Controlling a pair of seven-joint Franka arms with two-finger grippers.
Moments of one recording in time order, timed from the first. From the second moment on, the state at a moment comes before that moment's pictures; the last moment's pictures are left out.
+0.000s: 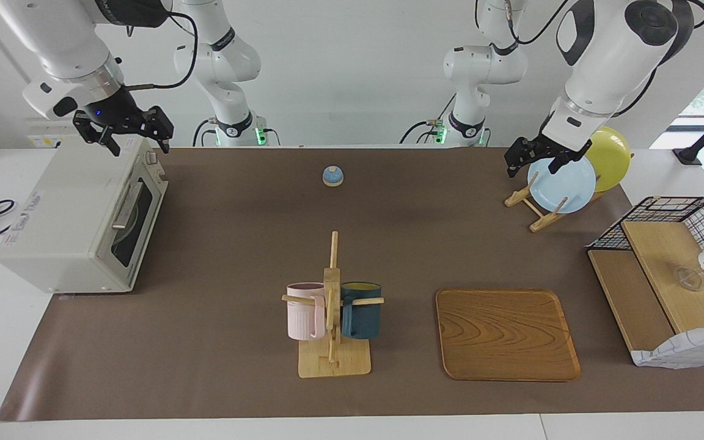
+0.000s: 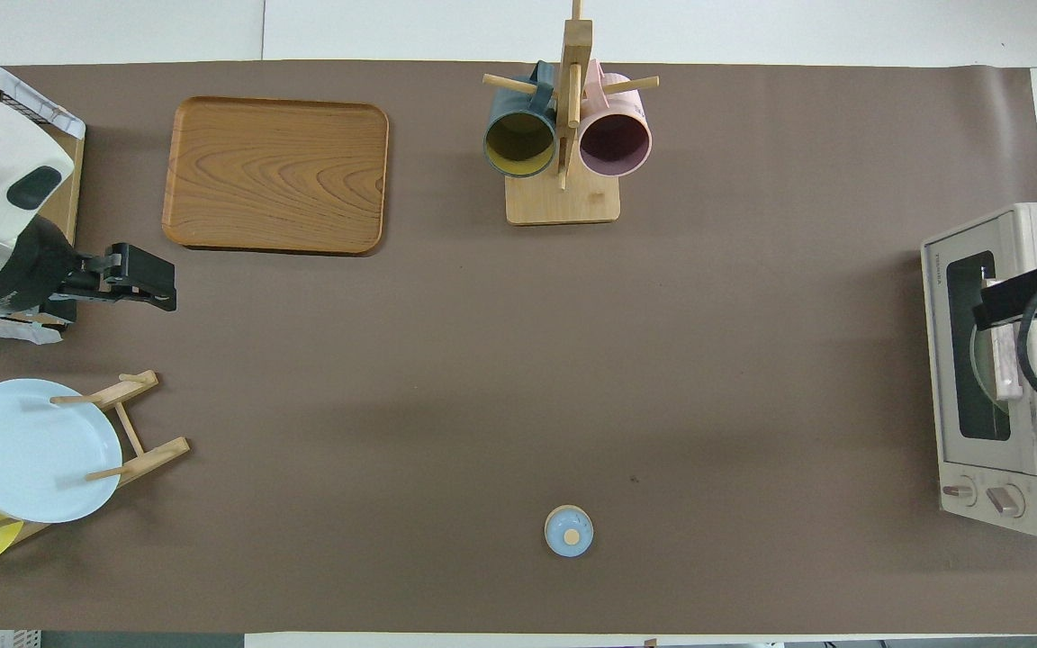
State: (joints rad) left arm -0.15 -0.01 -0.03 -1.64 -0.04 1.54 -0.20; right arm -0.02 -0.03 -0.02 -1.57 -0.02 1.42 -0.11
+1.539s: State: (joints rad) left arm -0.15 -0.01 -0.03 -1.64 -0.04 1.54 -0.20; right arm -0.03 -0.12 -0.03 -1.92 -0.08 1.70 -0.08
